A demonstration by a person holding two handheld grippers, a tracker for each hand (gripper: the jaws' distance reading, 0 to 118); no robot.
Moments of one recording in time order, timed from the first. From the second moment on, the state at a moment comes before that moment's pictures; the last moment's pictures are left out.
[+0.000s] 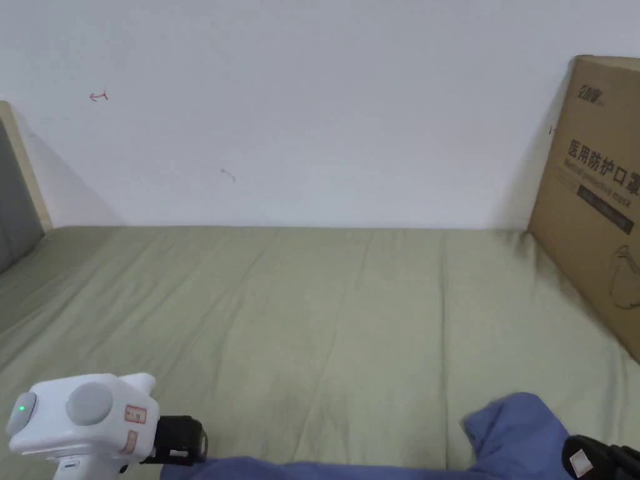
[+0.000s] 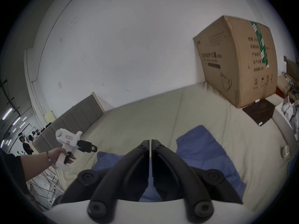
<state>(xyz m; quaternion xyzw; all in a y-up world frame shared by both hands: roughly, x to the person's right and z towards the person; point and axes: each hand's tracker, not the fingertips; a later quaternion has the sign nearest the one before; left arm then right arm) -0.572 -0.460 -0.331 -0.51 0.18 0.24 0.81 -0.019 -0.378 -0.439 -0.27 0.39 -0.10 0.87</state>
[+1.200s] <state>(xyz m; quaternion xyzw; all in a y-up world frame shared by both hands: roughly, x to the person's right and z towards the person) -0.490 -0.415 -0.274 -0.40 0.13 0.11 0.90 -0.053 -0.523 -0.684 -0.53 0.21 0.14 0.81</state>
